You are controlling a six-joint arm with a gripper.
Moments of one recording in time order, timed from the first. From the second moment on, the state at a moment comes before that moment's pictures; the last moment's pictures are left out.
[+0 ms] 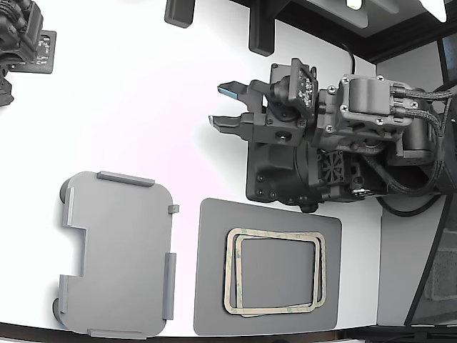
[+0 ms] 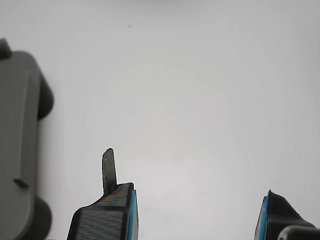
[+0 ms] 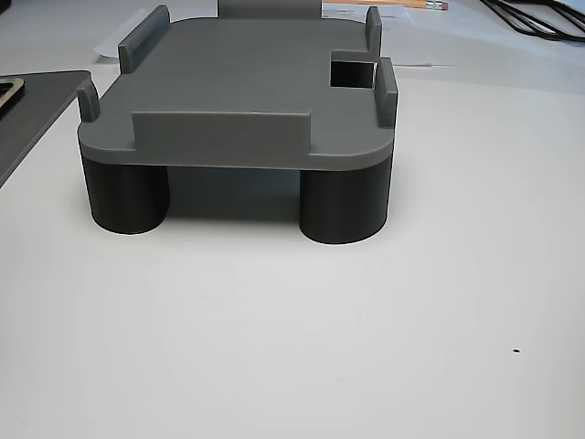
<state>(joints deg) 2.2 168.0 152.4 56.1 8.6 7.3</state>
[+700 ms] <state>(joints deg) 2.2 168.0 152.4 56.2 8.3 7.1</state>
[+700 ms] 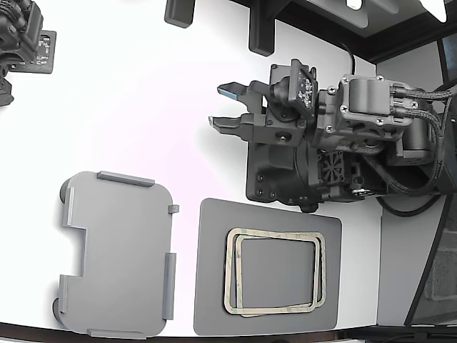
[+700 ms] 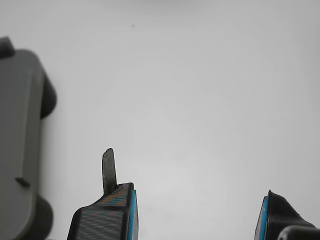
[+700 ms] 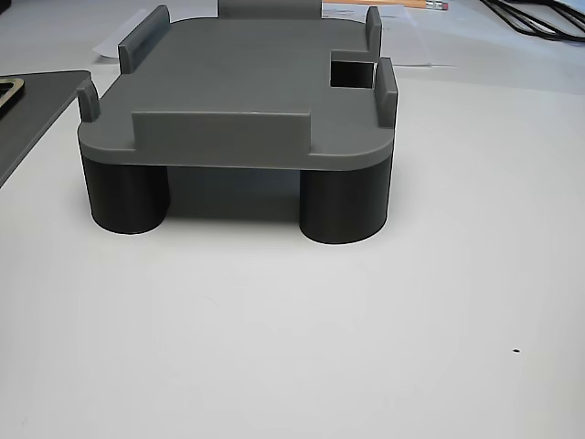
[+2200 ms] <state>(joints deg) 65.2 121.8 116.0 90.1 5.4 66.4</state>
